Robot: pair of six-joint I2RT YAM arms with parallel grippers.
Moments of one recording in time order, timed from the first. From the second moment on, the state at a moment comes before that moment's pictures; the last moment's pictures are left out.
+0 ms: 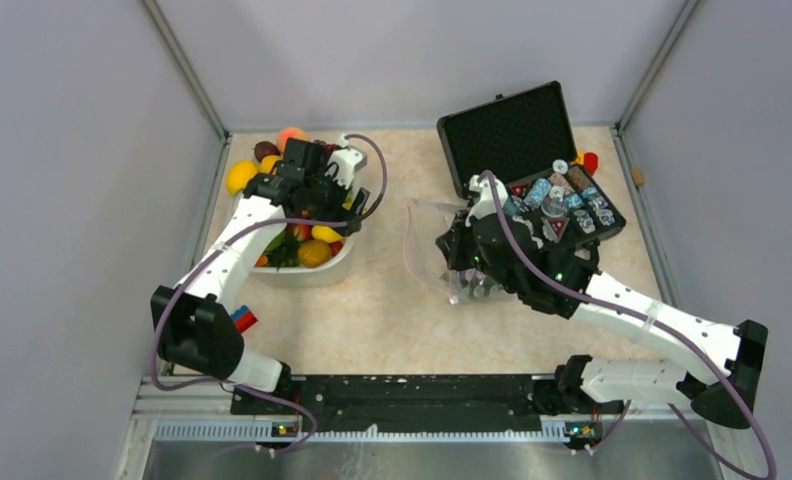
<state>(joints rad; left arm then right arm) -0.31 1.47 1.35 -0.75 0.27 0.28 1.02 1.09 1.06 -0.39 0.41 0.56</state>
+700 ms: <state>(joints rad) -0.30 1.21 1.26 -0.70 0.32 0.28 1.02 1.08 1.03 -0.38 0.41 0.59</state>
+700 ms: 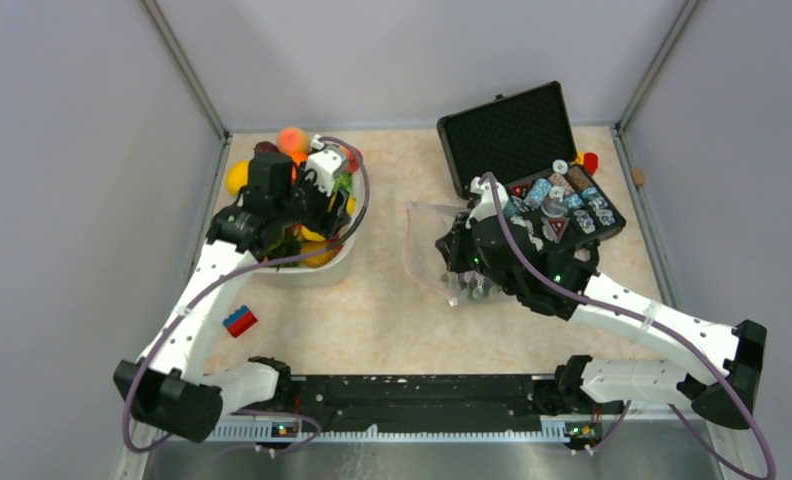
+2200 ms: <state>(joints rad) -0.66 1.06 0.56 0.82 0.44 -0.73 1.02 1.05 0.92 -0.16 0.44 0.78</state>
